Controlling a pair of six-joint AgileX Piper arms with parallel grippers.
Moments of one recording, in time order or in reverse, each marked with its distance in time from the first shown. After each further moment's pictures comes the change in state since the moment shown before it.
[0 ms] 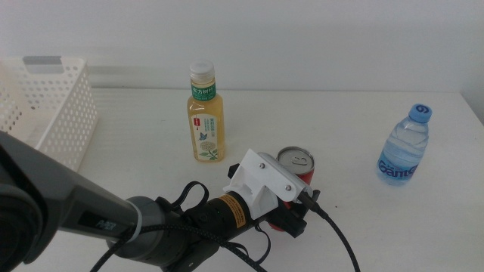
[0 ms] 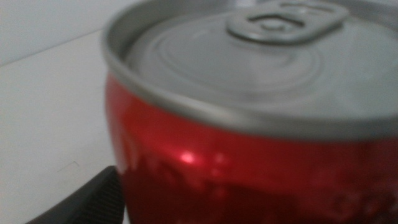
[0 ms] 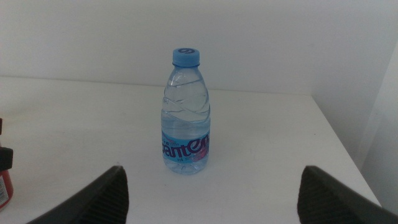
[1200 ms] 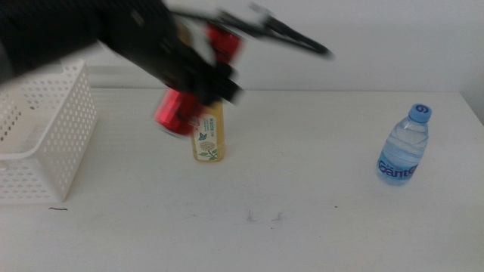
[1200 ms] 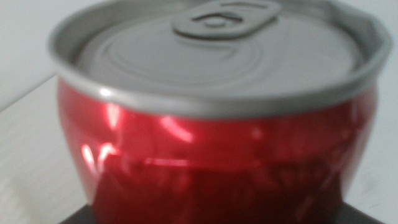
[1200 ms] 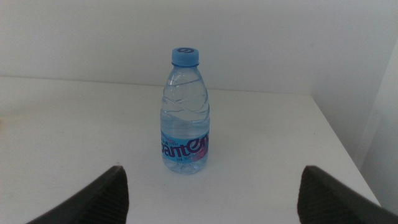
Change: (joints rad) left arm 0.181 -0.411 -0.672 -0.012 1.681 0.129; right arm 0.000 0.000 0.000 0.000 0.000 0.000
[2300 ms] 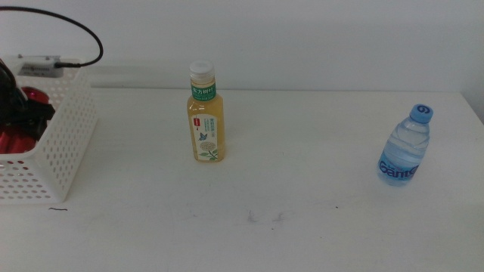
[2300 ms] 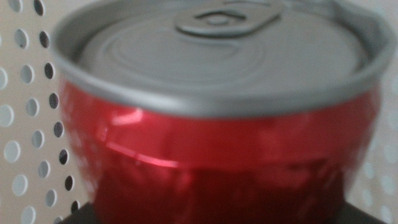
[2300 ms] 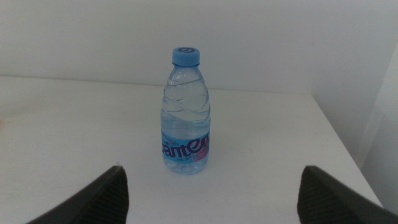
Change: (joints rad) left arm 0.835 0.555 -0.332 -0.189 0.297 0.309; right arm 0.000 0.000 0.000 0.000 0.000 0.000
